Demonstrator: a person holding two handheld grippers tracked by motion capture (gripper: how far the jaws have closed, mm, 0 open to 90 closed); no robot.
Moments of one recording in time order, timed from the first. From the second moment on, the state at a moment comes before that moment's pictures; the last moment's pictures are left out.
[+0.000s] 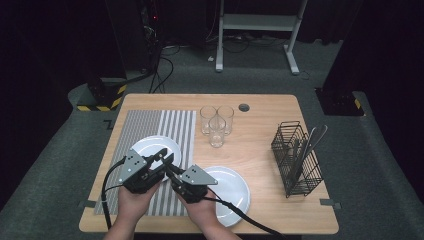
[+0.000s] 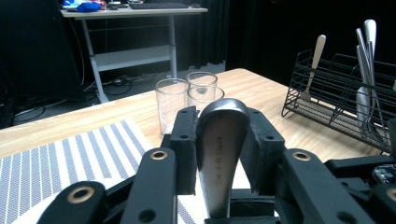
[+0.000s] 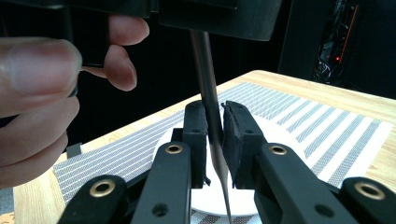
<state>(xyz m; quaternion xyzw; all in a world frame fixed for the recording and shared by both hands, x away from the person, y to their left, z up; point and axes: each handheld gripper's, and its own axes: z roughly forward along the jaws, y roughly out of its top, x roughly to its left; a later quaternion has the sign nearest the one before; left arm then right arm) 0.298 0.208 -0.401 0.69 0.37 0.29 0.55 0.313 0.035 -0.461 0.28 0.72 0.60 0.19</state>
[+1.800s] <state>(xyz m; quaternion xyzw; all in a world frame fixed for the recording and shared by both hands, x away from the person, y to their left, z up) 0.302 0.254 -0.419 0.66 0.42 0.30 0.54 0.317 -0.066 -0.453 0.35 0.68 0.59 0.26</state>
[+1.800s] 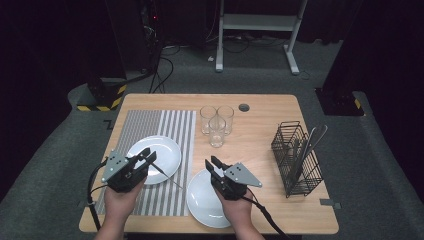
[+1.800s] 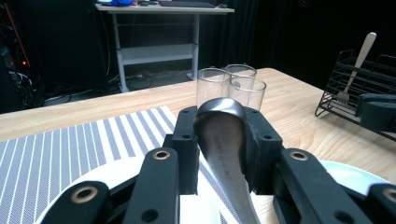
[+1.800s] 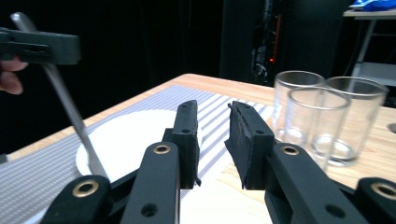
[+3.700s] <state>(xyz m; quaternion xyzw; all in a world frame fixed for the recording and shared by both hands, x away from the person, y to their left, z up) 0.293 0.331 -0.487 0.60 0.52 0.24 0.56 0.313 -0.139 -0.487 0.42 0.67 0.53 0.29</state>
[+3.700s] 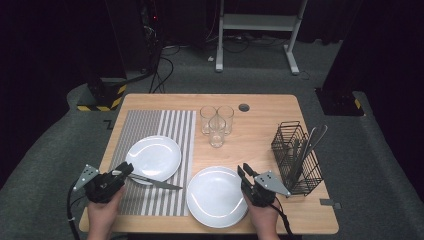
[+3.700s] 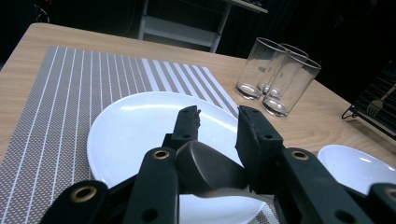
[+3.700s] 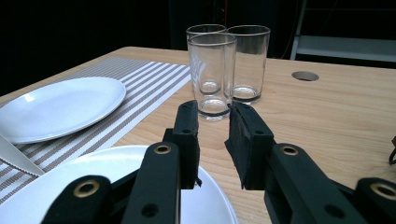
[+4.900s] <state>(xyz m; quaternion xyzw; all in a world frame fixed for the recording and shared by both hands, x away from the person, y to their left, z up) 0.289 0.345 -0.511 0.63 0.56 0.24 0.48 0.307 -0.136 -0.499 0.43 0.67 0.54 0.28</state>
